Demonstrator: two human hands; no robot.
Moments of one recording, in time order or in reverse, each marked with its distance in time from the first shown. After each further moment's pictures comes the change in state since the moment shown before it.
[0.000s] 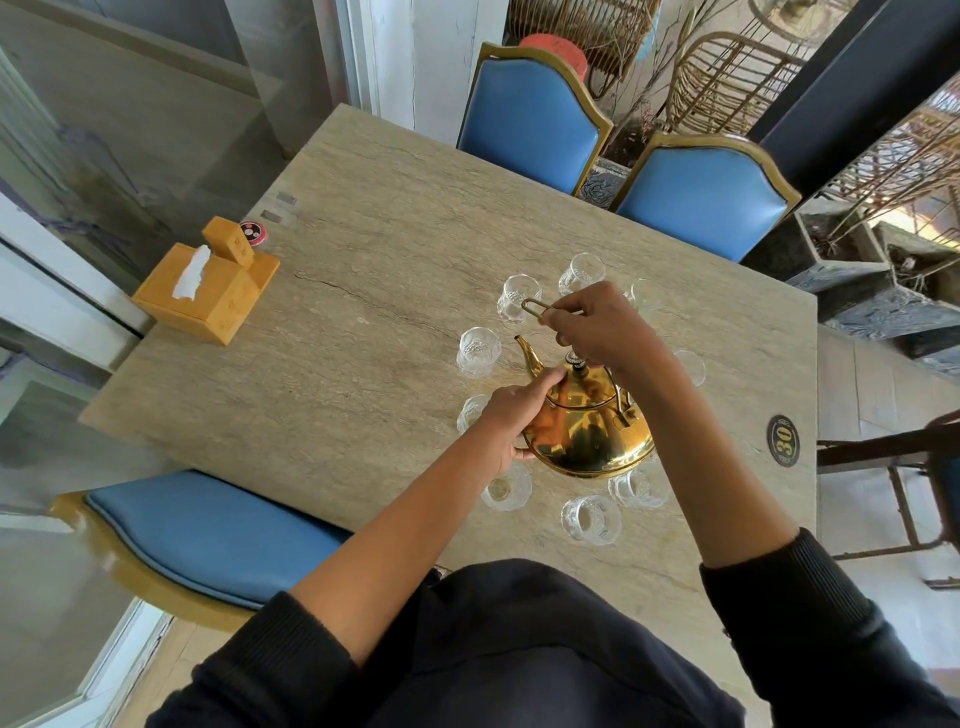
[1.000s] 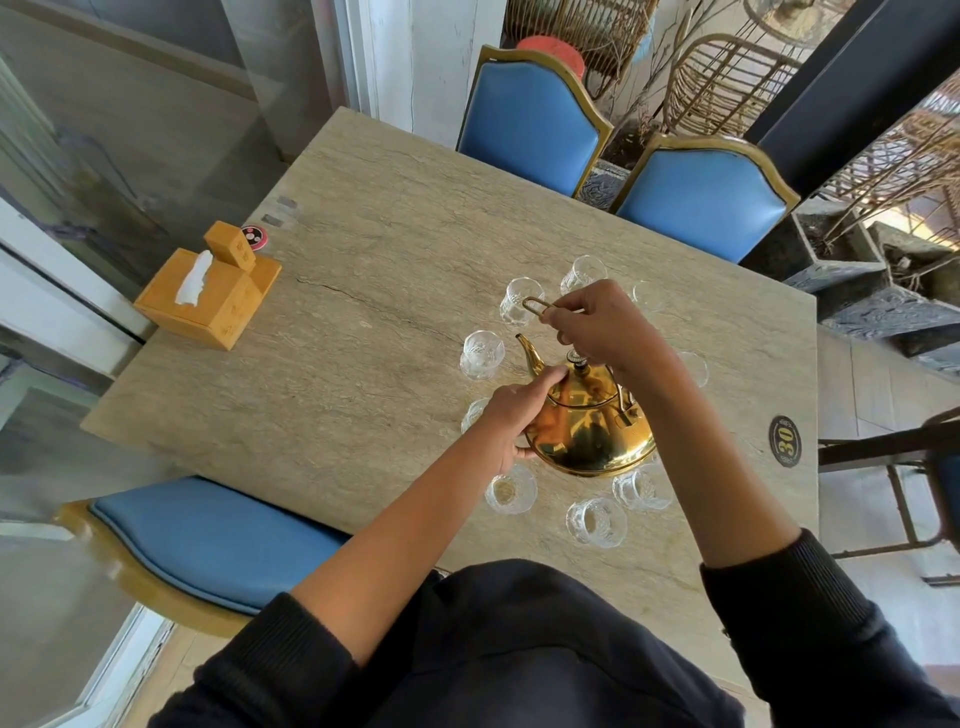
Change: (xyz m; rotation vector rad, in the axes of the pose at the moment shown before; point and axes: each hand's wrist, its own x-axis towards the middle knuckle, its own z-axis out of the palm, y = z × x) left_hand 0.001 0.005 -0.009 0.001 -0.007 0.002; right_hand 0.004 -0.009 0.004 -0.028 0.023 -0.008
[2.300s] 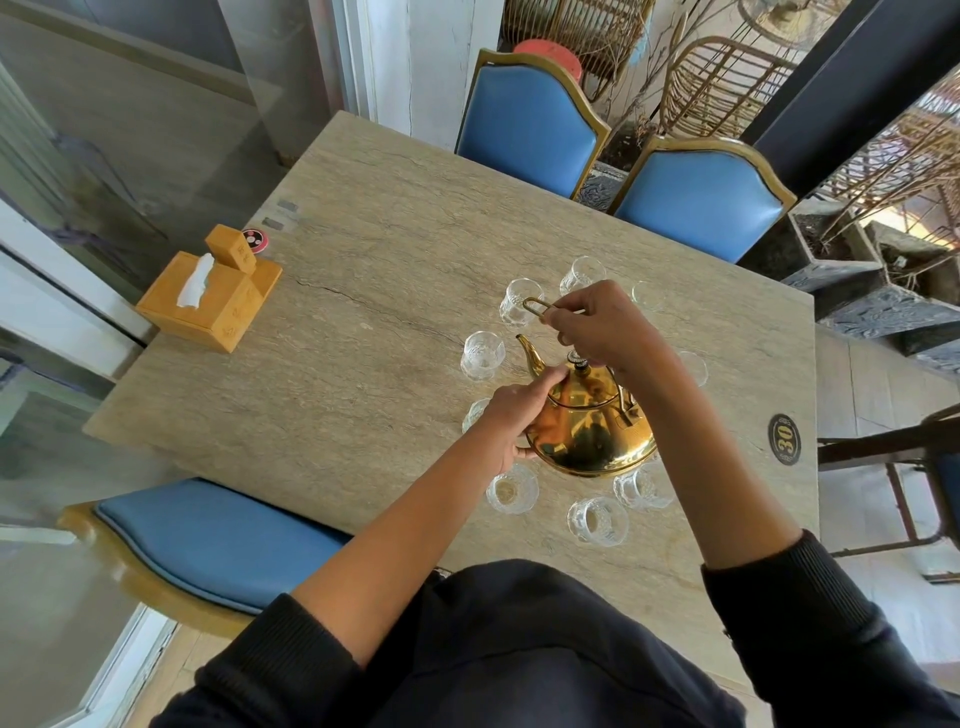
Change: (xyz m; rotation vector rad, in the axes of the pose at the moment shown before) left_hand -0.006 0.001 -0.001 -0.003 -0.021 0.010; right_hand -0.008 -0.006 0.000 0.012 0.003 0.026
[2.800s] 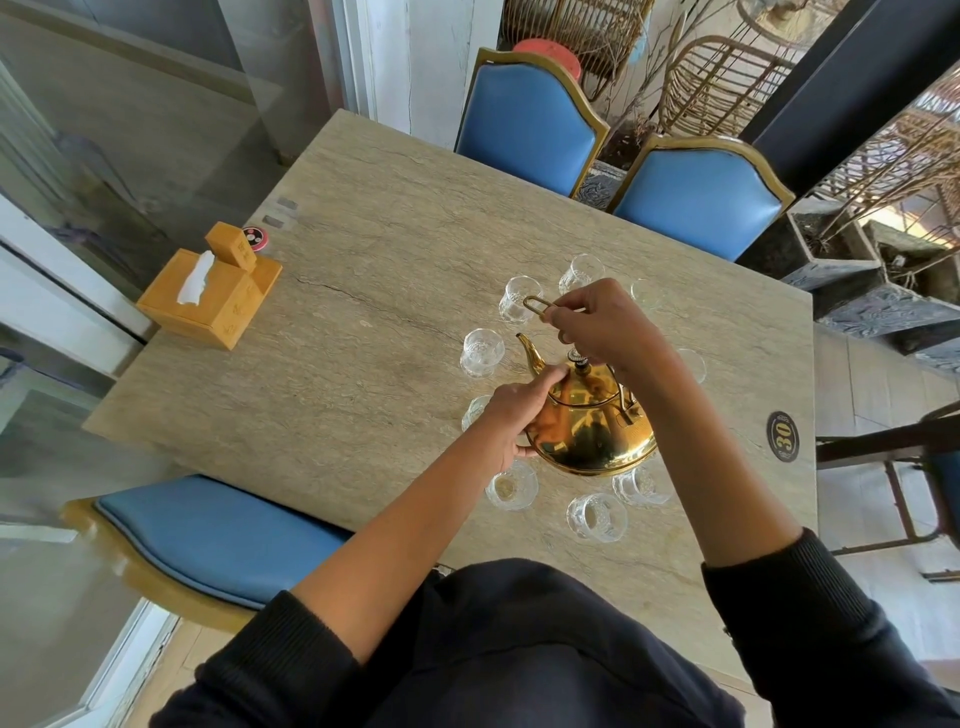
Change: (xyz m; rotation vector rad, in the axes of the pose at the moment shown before) left_hand -0.003 -0.003 0.002 -0.001 0.004 0.005; right_hand -0.005 0.002 -0.001 -0.010 0.002 0.000
